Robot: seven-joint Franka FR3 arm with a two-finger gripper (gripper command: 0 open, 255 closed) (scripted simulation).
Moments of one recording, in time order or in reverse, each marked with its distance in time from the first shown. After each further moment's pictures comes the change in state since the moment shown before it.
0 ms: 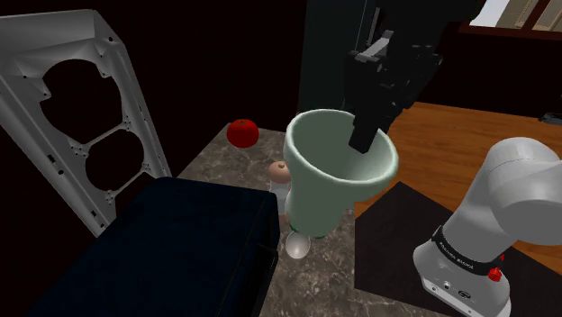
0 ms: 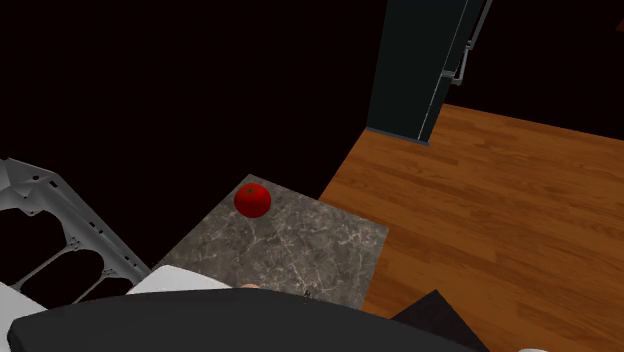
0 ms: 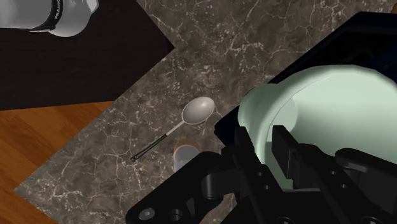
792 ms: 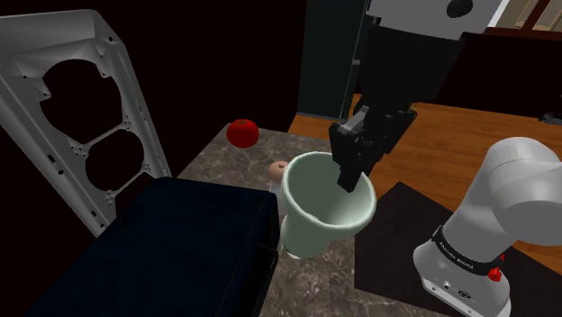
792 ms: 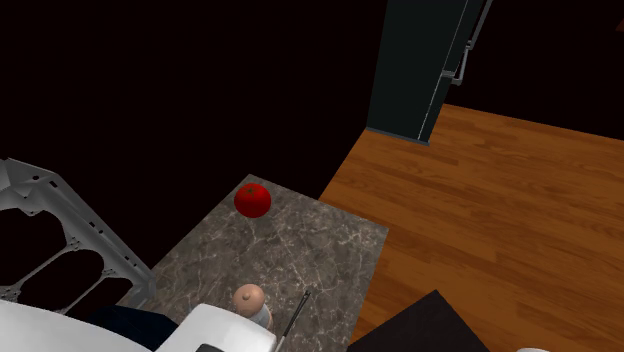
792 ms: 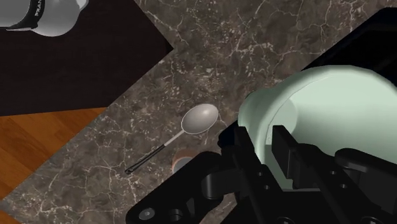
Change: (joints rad) arm 0.020 -0.047 0.031 -0.183 0.037 0.137 -0.025
